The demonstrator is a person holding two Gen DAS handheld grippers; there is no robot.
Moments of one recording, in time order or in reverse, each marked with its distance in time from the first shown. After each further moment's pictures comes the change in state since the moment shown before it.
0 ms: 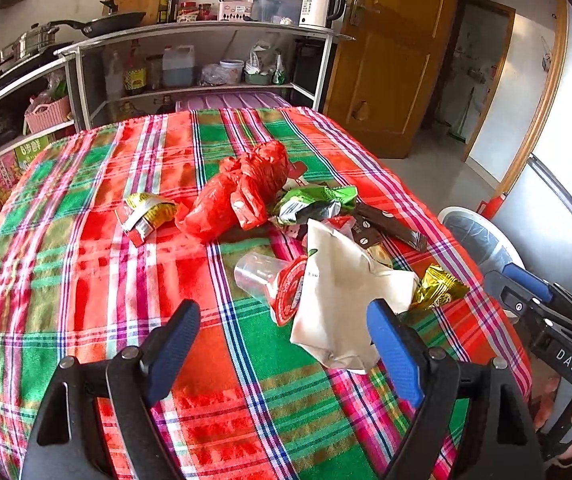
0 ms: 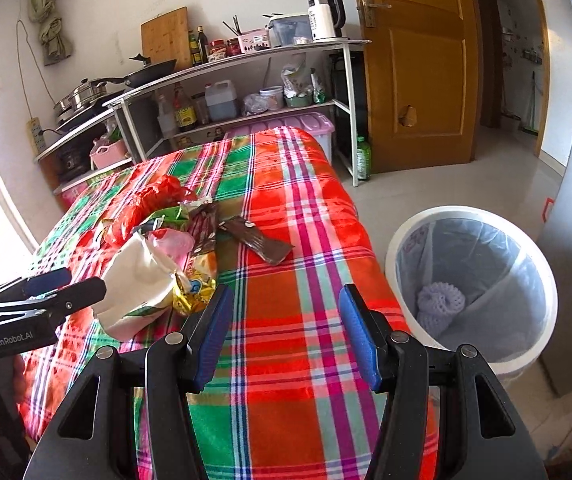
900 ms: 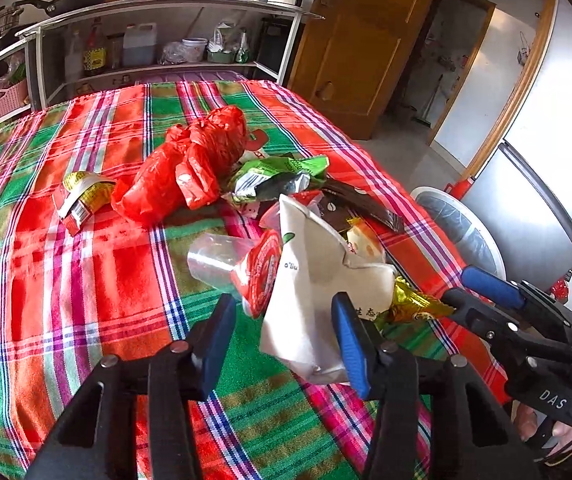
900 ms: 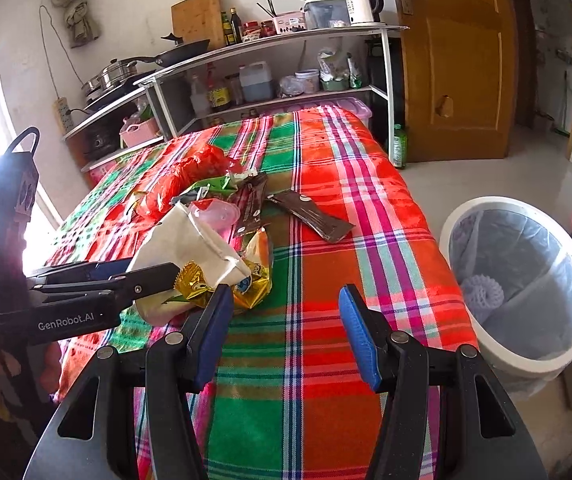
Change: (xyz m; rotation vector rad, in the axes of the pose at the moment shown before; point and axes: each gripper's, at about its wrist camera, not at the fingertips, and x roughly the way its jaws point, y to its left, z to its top) left arm 0.028 -0.009 -0.002 0.029 0.070 -0.156; right arm 0.019 0.023 -0.009 -0.046 0.058 0.098
